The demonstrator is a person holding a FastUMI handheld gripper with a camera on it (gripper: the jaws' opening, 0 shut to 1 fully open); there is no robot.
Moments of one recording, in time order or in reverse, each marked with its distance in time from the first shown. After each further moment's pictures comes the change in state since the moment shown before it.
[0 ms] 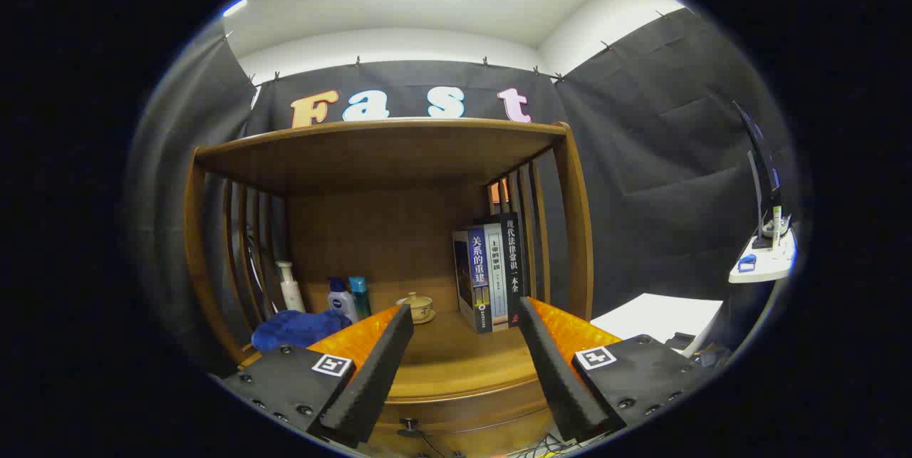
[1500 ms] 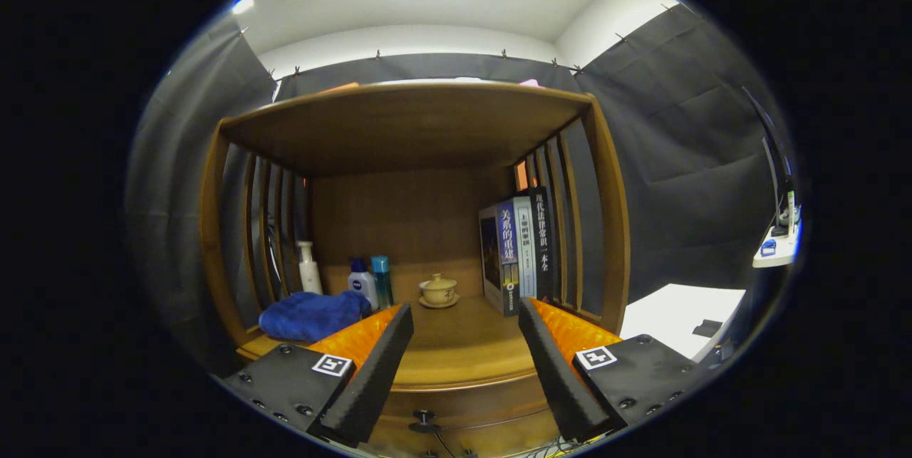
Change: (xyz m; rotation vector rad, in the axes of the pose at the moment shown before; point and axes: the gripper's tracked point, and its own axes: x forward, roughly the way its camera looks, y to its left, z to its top) arm 0.009 0.024 -0.075 -0.014 0.039 0.099
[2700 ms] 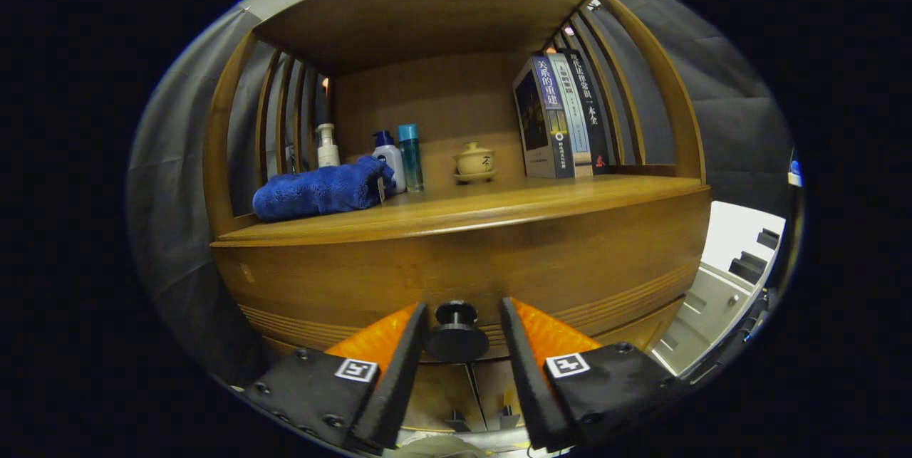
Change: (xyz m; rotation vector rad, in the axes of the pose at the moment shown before) arm 0.010 0.037 -0.201 0.075 0.265 0.125
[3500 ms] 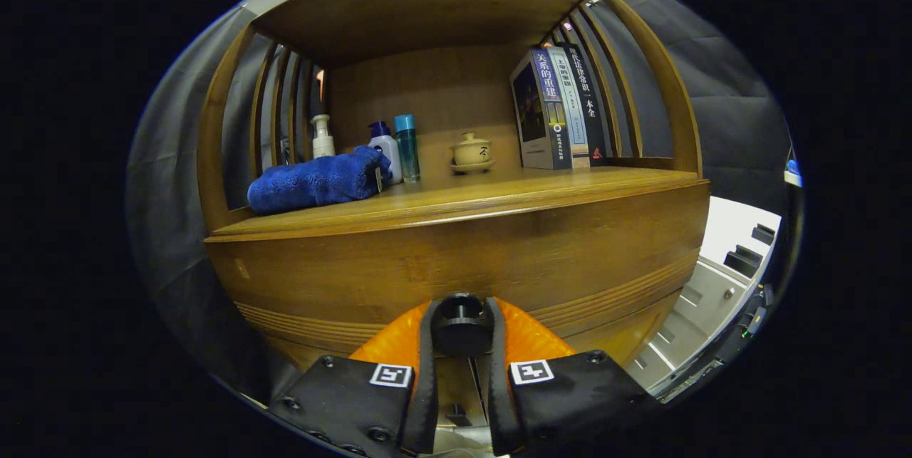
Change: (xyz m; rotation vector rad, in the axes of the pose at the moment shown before) arm -0.007 0.002 -0.008 -0.020 0.034 -0.031
